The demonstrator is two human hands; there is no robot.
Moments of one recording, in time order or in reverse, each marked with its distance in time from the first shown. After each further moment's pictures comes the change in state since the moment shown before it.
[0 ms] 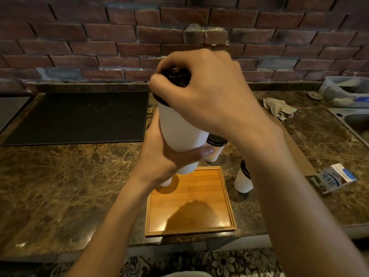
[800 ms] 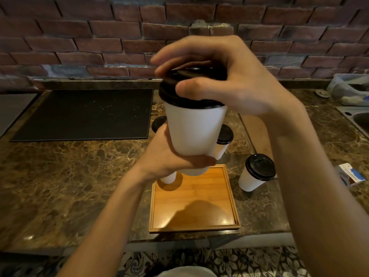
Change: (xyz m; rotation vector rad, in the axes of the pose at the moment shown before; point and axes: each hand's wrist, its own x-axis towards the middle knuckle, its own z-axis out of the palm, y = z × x) left_hand 0.005 0.000 -0.011 -0.047 -0.305 -0.145; right_hand 0.010 0.029 -0.023 0.431 -0.343 -0.297
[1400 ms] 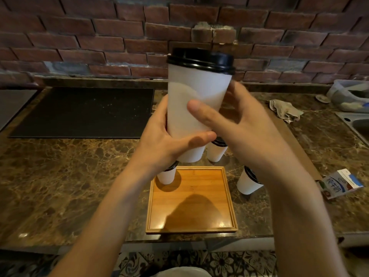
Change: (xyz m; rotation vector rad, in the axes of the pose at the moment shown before) left_hand -0.001 0.014 0.000 0.060 0.266 0.072; right_hand -0.053 0.001 0.044 0.272 0.400 0.551
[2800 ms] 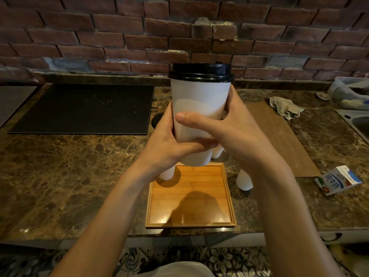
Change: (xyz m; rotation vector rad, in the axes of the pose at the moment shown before) left_hand -0.005 -0.014 0.010 -0.065 -0.101 -0.004; right_hand 0.010 0.017 0.009 0.151 -0.031 0.045
